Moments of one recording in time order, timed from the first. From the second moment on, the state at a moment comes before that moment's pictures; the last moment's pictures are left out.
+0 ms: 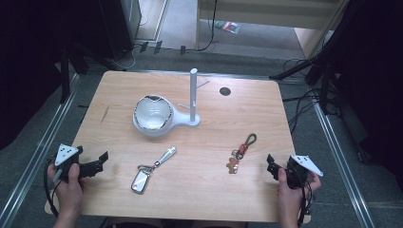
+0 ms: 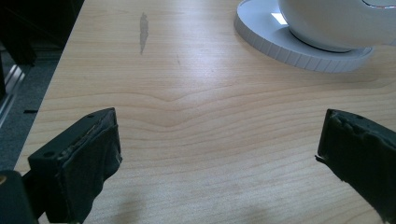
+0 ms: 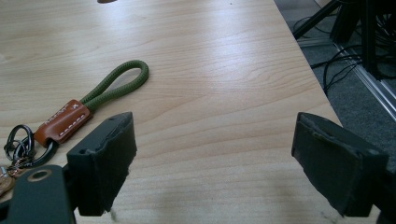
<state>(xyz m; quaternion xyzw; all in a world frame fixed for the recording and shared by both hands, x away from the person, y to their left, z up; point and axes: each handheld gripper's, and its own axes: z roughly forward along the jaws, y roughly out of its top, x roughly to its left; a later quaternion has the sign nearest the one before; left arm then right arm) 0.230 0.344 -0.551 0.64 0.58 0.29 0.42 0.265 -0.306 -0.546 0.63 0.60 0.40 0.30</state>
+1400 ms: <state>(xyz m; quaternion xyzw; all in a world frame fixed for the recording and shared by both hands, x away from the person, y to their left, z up) 0.229 0.348 -0.551 0.63 0.58 0.27 0.44 0.293 -0.286 -0.536 0.62 0.70 0.25 0.25</state>
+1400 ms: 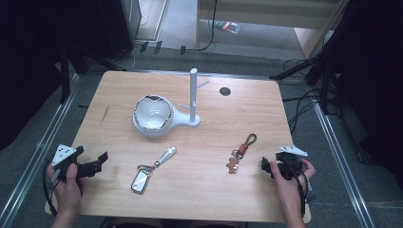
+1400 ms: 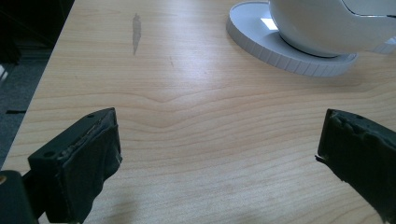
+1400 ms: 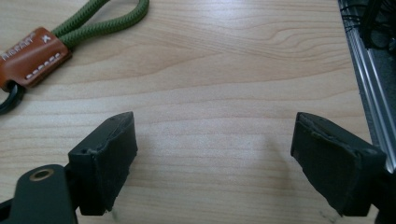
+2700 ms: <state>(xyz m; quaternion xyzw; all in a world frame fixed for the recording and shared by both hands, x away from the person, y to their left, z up) 0.229 0.348 -0.551 0.63 0.57 0.27 0.45 0.389 -0.229 -0.491 0.69 0.72 0.05 0.04</state>
